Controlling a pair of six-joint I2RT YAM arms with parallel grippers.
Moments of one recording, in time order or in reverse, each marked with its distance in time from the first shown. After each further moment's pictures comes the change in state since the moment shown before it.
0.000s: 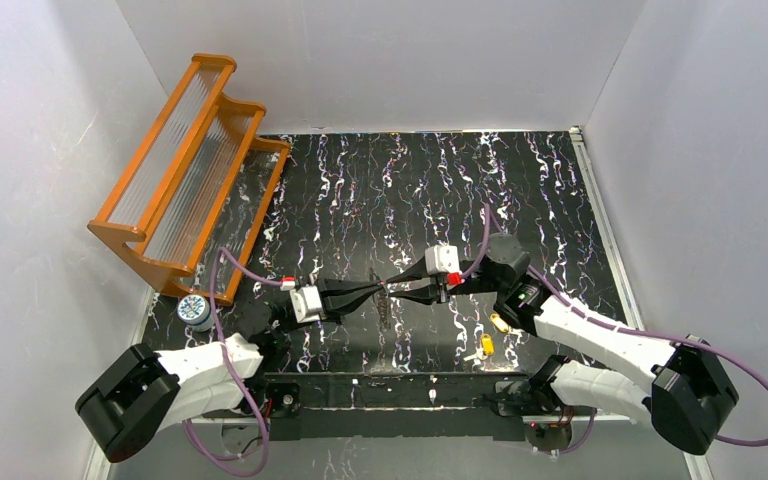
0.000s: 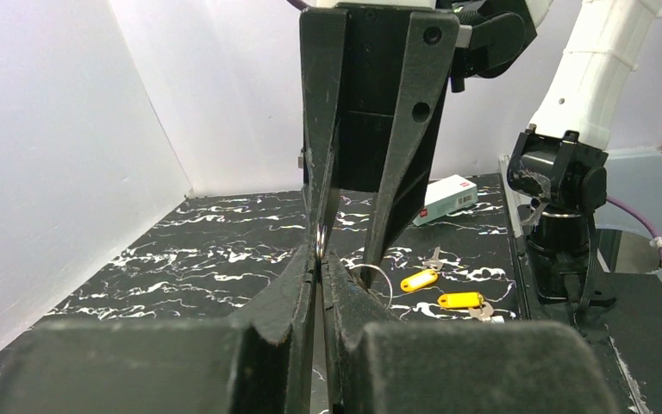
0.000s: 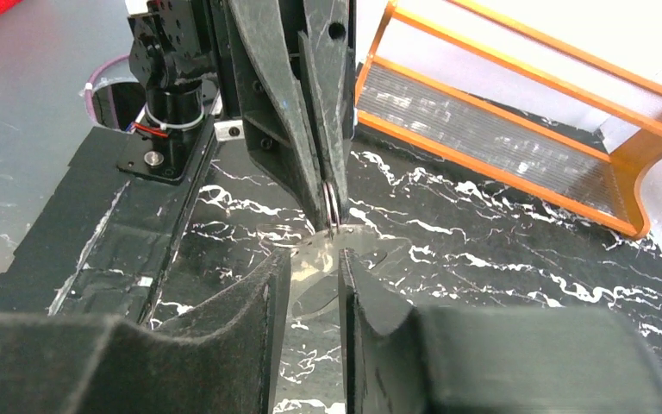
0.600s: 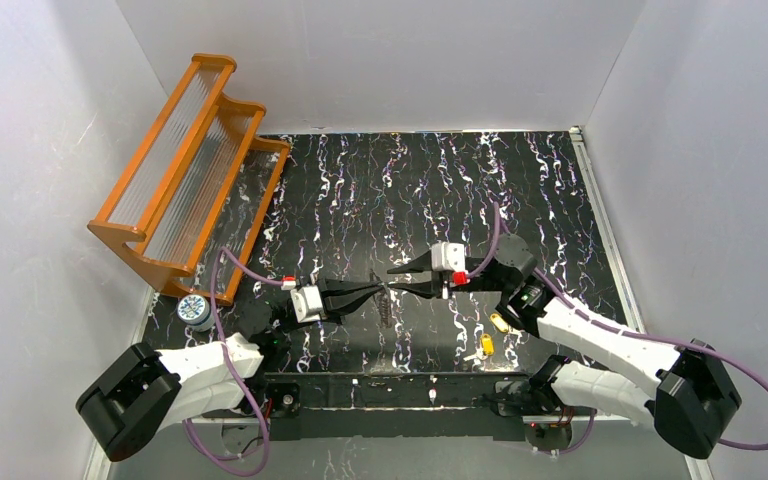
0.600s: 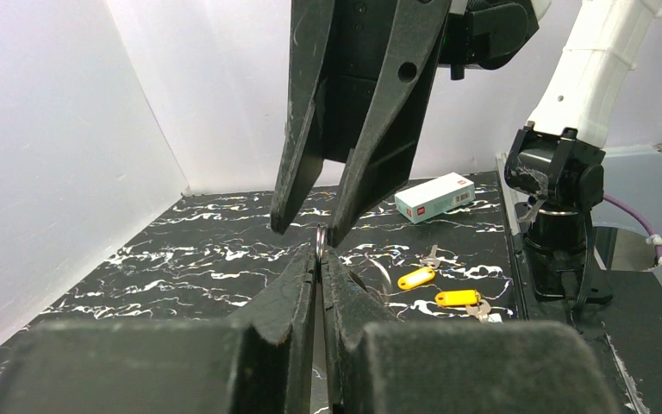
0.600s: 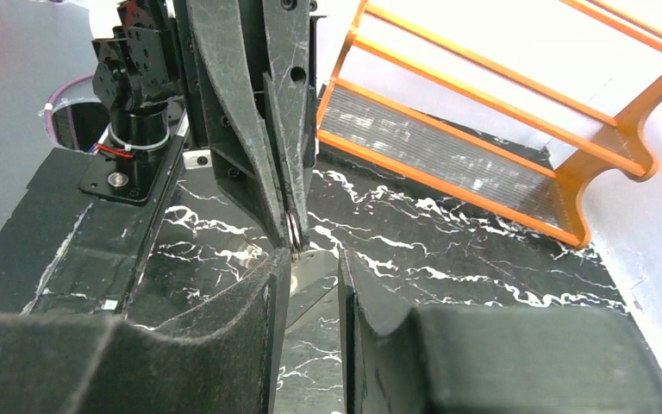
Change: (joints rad) left arm 0.000 0.010 0.000 0.002 0.006 -0.003; right arm 0.000 -0.014 0.000 0.075 0.044 0.020
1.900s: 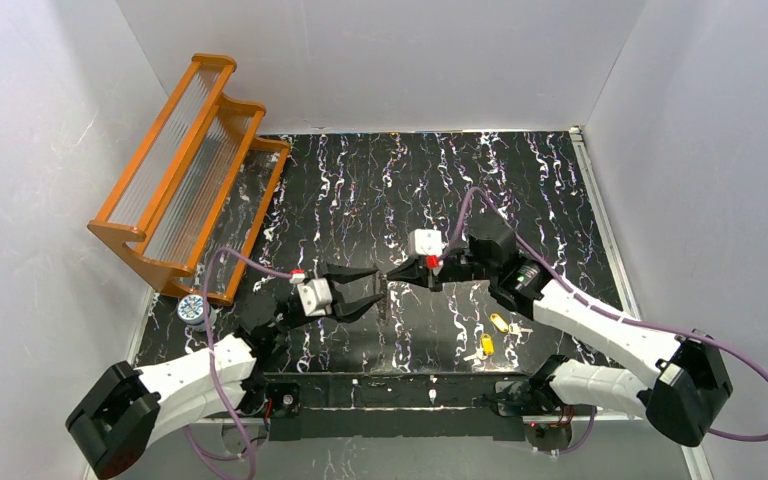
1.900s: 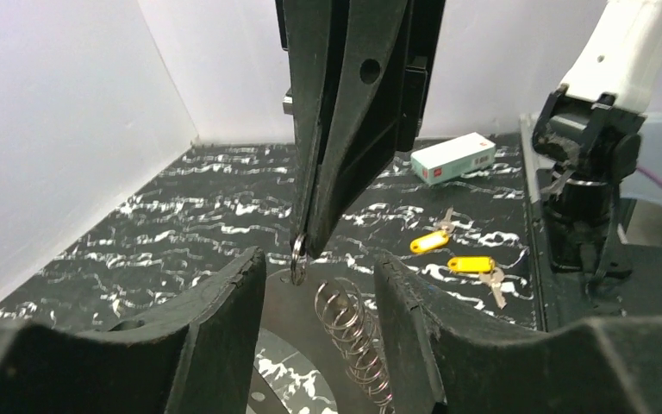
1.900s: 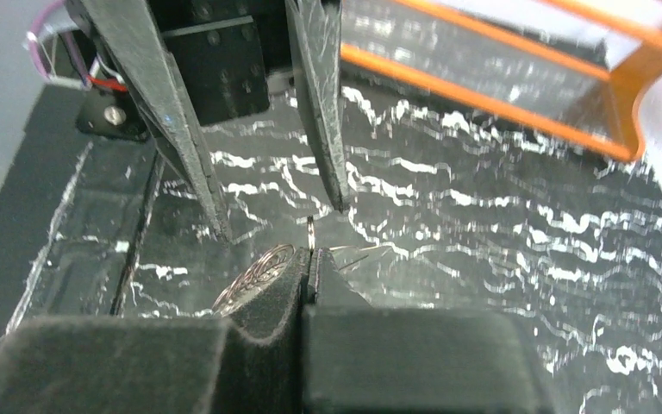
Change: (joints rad) left arm 0.000 -0.118 0.024 -0.249 -0.045 0.040; right arm -0.002 0.058 0.174 -0.385 0.044 -0.114
